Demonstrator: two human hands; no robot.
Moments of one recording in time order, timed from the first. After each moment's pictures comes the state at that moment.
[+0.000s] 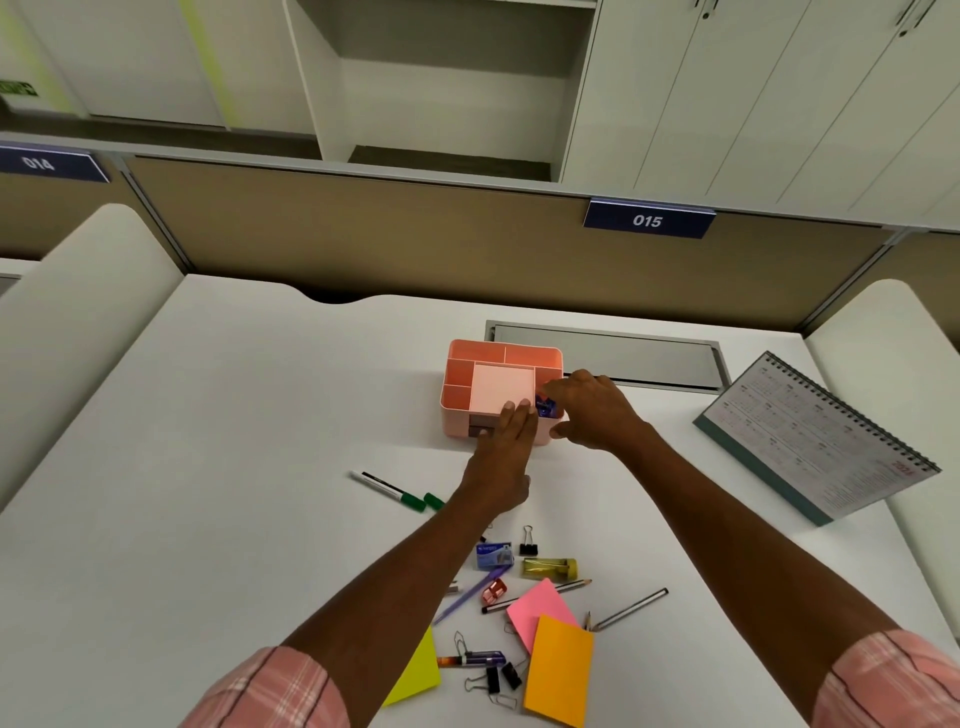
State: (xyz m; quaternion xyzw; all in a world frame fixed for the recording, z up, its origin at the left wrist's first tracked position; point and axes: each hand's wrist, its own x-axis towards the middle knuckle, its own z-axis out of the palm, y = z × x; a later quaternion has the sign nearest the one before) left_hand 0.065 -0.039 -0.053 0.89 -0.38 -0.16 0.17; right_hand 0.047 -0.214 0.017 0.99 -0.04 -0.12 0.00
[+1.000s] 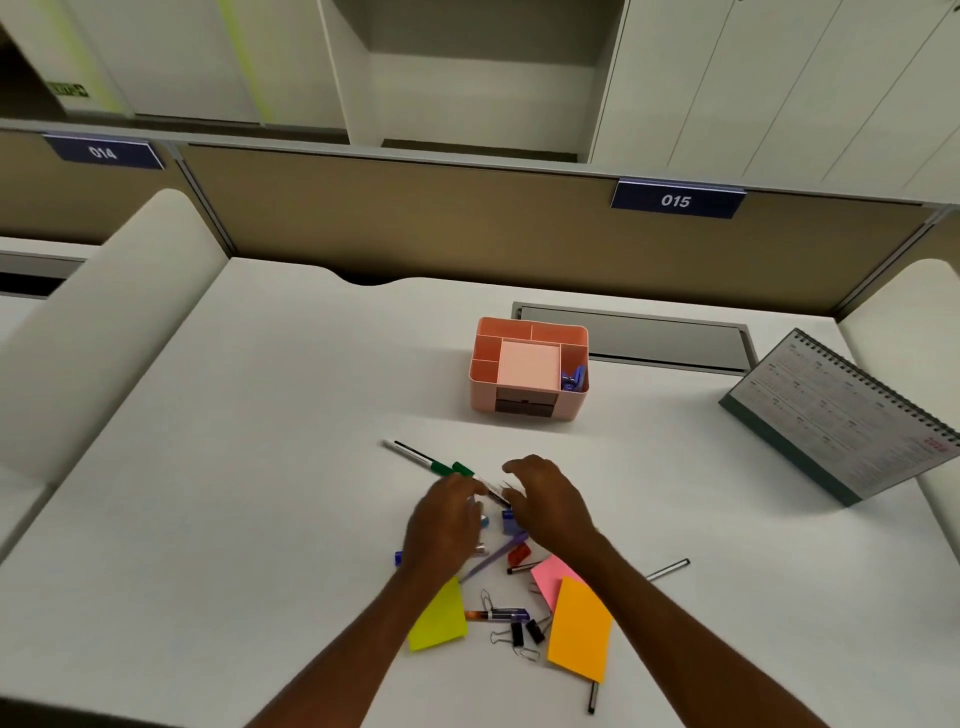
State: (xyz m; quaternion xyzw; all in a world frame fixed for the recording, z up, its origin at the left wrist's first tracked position) left_hand -0.010 0.103 -0.087 0.91 -0.21 -0.07 0.35; right_hand -0.052 -0.076 -0.068 0.95 -0.10 -0.03 -0.28
